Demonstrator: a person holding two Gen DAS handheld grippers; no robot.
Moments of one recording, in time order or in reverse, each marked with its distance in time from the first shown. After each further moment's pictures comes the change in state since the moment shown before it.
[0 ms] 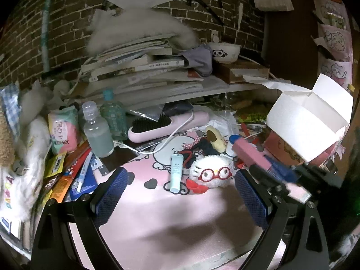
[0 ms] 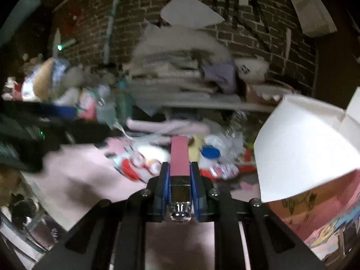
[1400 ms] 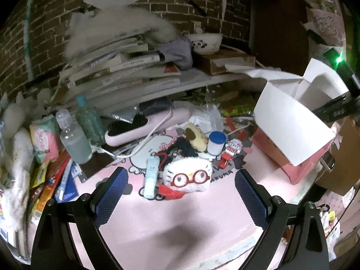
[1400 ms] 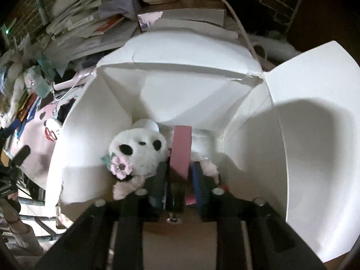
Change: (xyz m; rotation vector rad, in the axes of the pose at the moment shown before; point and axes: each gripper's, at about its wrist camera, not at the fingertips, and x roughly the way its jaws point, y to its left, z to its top) left arm 0.025 -0.036 0.006 0.064 0.060 -0.041; right arm 0.009 -0.214 0.055 0.144 0.722 -0.051
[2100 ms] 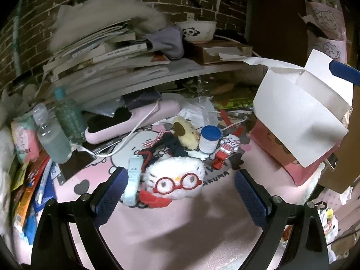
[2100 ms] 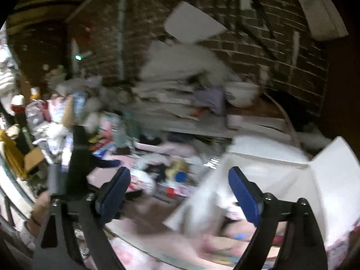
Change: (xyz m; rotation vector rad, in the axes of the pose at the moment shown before) left arm 0.031 -0.012 0.000 0.020 0.013 -0.031; right arm -0.084 0.115 -0.050 -0.223 -0.626 0.269
